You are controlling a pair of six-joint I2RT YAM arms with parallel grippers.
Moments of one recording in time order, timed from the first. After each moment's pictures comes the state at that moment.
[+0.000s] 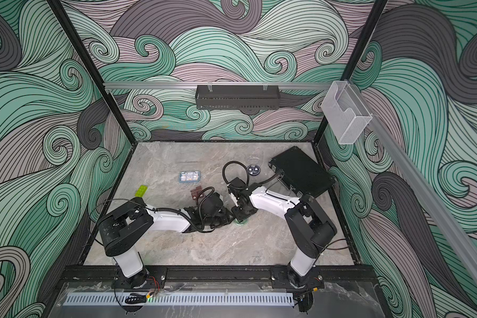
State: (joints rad) left arm -0.93 1.77 0.76 0.22 0.10 -1.14; right arm 0.71 1.70 1.05 -0.76 -0.03 0.09
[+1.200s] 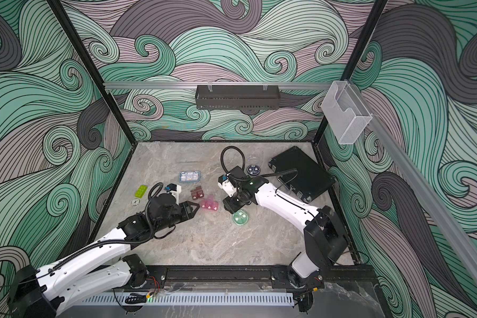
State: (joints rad) left arm -0.68 0.87 0.55 -0.34 -0.04 -0.92; right arm 0.73 1.57 1.20 -0.75 -0.22 -0.01
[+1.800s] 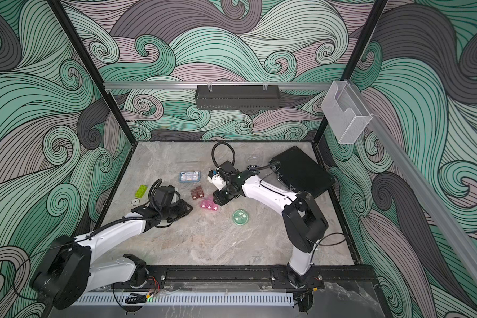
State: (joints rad) left arm -0.42 1.27 0.57 -0.21 0.21 -0.80; right arm 0.74 1.79 1.34 -0.65 -0.30 0.04
